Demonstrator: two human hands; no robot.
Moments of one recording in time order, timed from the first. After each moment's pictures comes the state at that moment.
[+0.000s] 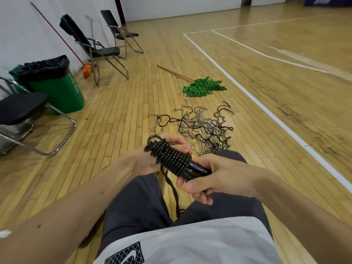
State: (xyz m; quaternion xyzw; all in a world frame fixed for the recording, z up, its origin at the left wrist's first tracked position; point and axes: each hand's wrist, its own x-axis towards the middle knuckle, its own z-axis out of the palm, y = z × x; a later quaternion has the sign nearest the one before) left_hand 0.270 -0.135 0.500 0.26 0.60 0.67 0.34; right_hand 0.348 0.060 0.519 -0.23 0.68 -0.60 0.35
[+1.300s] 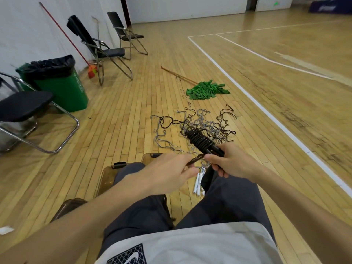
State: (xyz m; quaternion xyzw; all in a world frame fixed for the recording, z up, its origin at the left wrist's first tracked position) left_hand 0.314 -0.125 0.513 0.28 0.94 0.17 0.13; right_hand 0.297 0.084 0.478 -0.04 0.87 -0.47 0.13
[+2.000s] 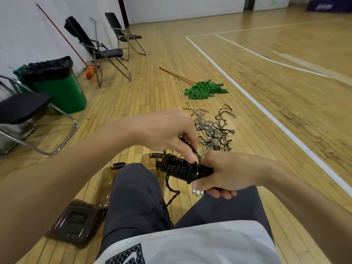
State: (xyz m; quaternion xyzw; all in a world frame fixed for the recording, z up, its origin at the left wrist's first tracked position) left_hand 0.280 -0.117 0.609 0.45 0.87 0.08 0.15; right_hand 0.340 0.058 0.553 -0.16 0.89 -0.28 0.31
